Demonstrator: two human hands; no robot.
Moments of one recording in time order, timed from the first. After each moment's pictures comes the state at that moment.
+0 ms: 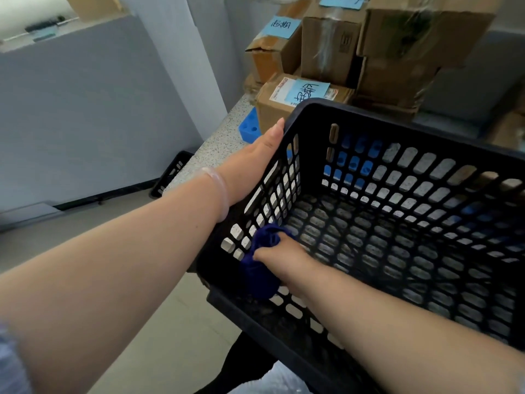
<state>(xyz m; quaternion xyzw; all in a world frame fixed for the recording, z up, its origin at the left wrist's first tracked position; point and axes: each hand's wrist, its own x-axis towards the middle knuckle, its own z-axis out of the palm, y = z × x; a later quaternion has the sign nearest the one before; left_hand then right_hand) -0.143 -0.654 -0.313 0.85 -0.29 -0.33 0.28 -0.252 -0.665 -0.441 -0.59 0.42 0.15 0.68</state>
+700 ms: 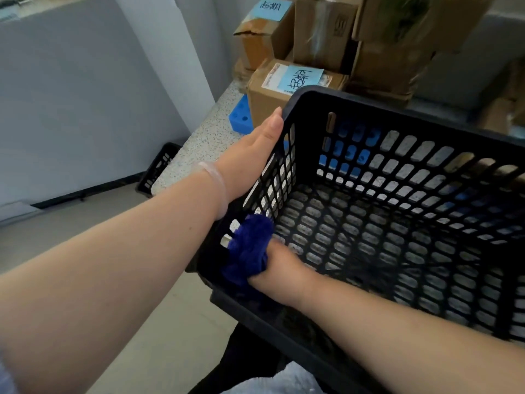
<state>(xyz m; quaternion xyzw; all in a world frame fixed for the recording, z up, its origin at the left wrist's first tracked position) -0.143 -0.652 -0.314 0.82 -0.32 -0.34 0.33 -0.277 -0.653 -0.431 -0.78 0.22 0.10 0.57</state>
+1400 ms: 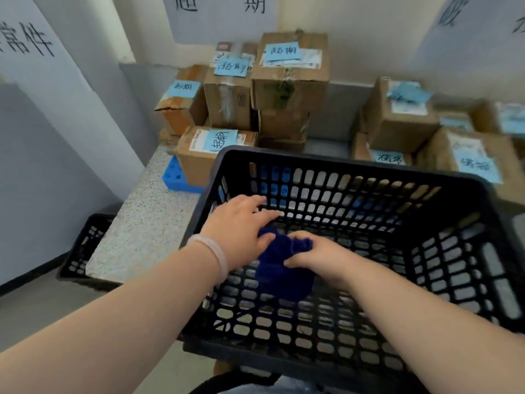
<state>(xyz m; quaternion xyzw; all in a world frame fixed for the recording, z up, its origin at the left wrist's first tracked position) -0.174 -0.665 -0.351 0.73 -0.68 -0.08 0.01 -0.351 -0.747 -0.389 -0.60 0.45 0.02 0.66</state>
